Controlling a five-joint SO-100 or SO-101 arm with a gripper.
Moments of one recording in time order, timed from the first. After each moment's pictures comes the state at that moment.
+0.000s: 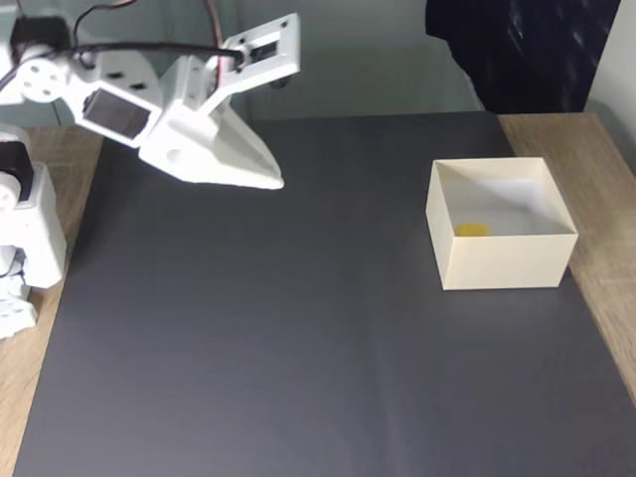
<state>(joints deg) 15.7 155.3 159.4 23.3 181.4</state>
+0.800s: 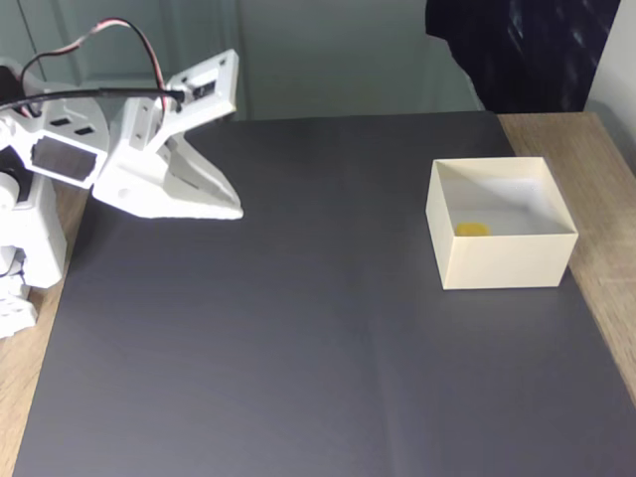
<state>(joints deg) 17.0 187.1 176.6 37.5 181.5</state>
